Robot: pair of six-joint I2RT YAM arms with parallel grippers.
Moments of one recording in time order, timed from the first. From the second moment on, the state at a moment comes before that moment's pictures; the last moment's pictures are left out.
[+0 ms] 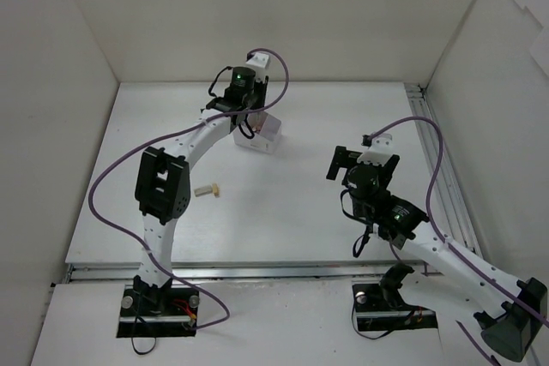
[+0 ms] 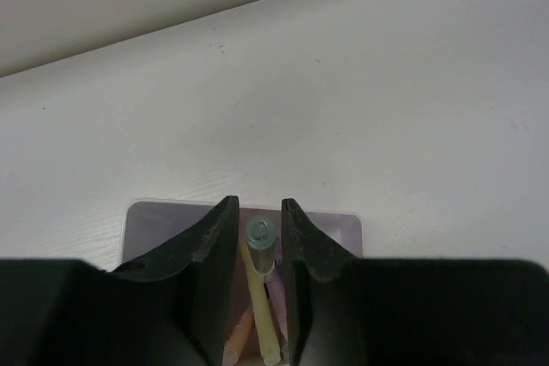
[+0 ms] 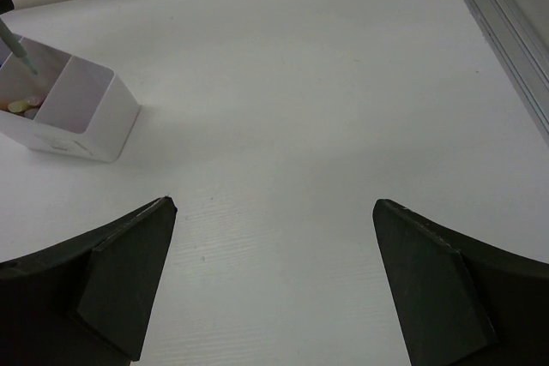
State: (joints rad) left arm -0.45 2.11 1.87 -0.17 -0.06 -0.08; right arm 0.73 0.88 0.70 -0.19 0.81 0.40
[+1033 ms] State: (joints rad) left arm -0.36 0.89 0.97 -0.50 -0.31 -0.47; right arm 0.94 1.75 1.25 -0.22 -0.03 -0.17
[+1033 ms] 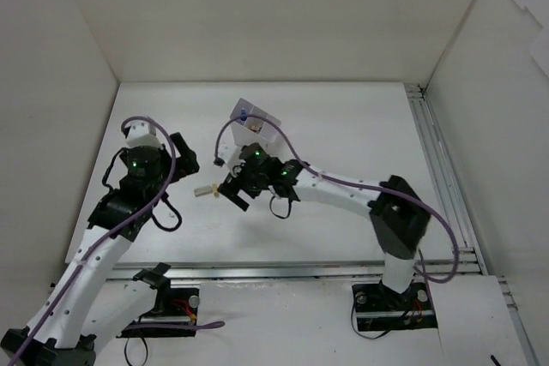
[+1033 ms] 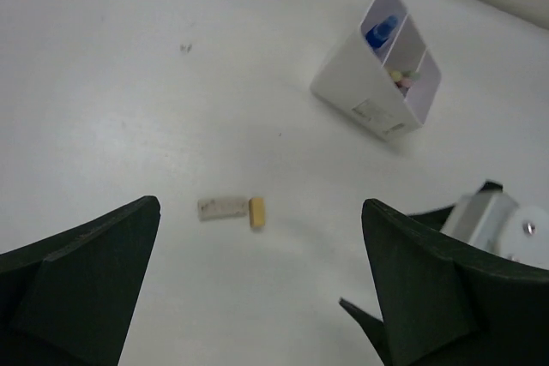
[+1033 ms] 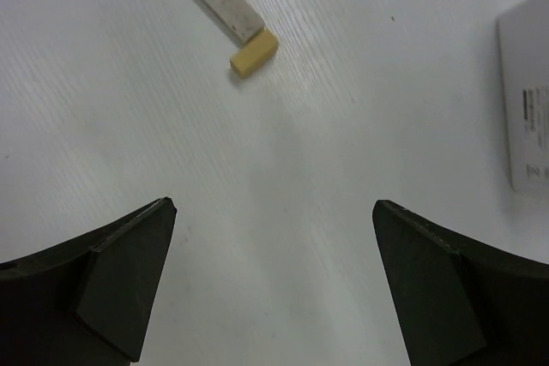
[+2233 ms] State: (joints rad) left arm -0.36 0.62 0.75 -0.88 -0.51 -0.88; right arm 1.03 2.27 1.64 -0.12 0.36 0.31
